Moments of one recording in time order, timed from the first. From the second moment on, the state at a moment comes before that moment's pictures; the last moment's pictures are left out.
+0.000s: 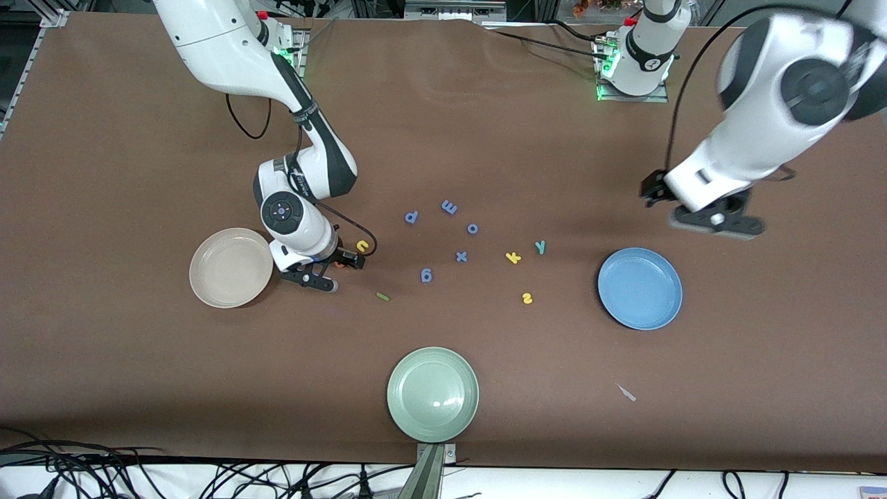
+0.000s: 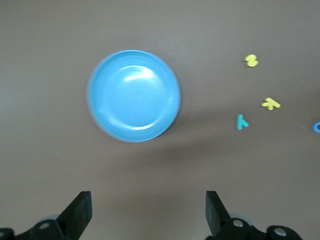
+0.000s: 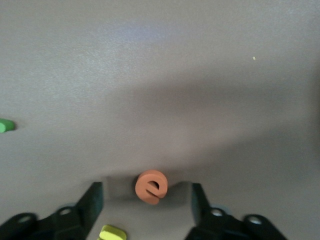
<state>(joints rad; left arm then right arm) -0.18 0.16 -0.09 -1.78 0.06 1.81 -0.08 0.51 0.63 -0.07 -1.84 0.14 2.44 0.62</state>
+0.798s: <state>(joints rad) -0.35 0.78 -0.10 -1.33 0.06 2.02 -0.57 0.50 0.64 -0.07 -1.84 0.14 2.45 0.61</state>
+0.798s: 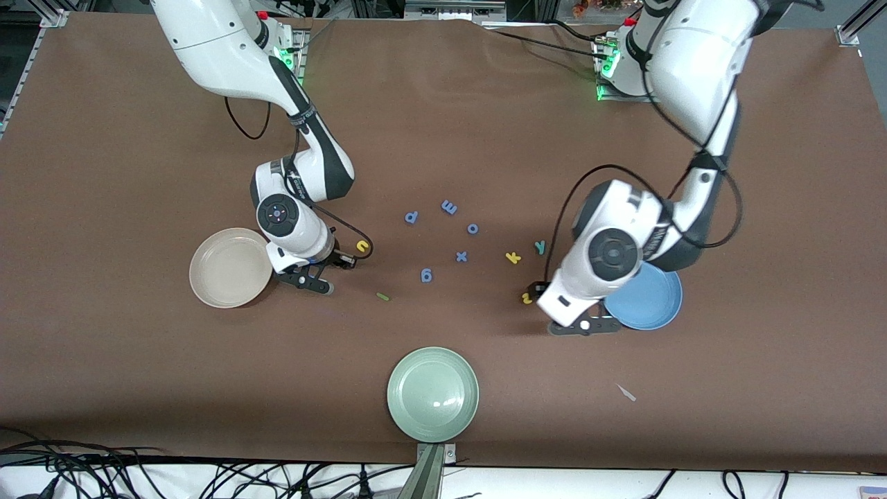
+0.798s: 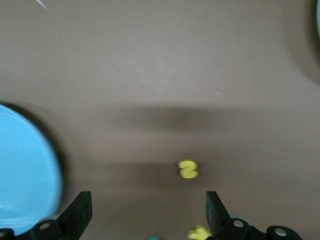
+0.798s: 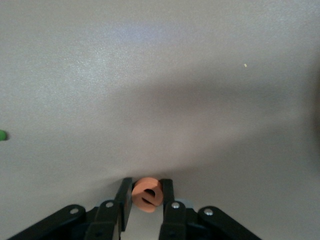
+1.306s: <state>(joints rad) -0.40 0.86 -0.09 -1.33 0.06 2.13 -0.65 0.44 0.61 -0.09 -1.72 0.14 2.22 0.40</state>
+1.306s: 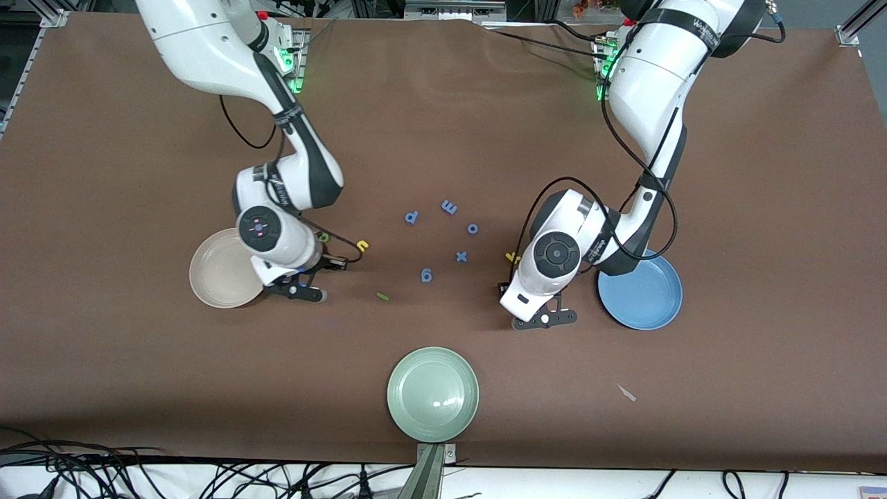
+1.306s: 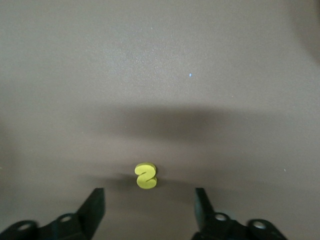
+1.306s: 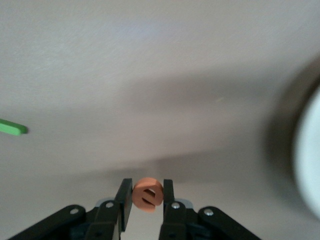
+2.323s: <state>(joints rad) -0.40 0.91 -0.09 -1.33 0.06 2.18 -0.63 0.40 0.54 -0.31 -1.89 0.14 2.26 -0.14</state>
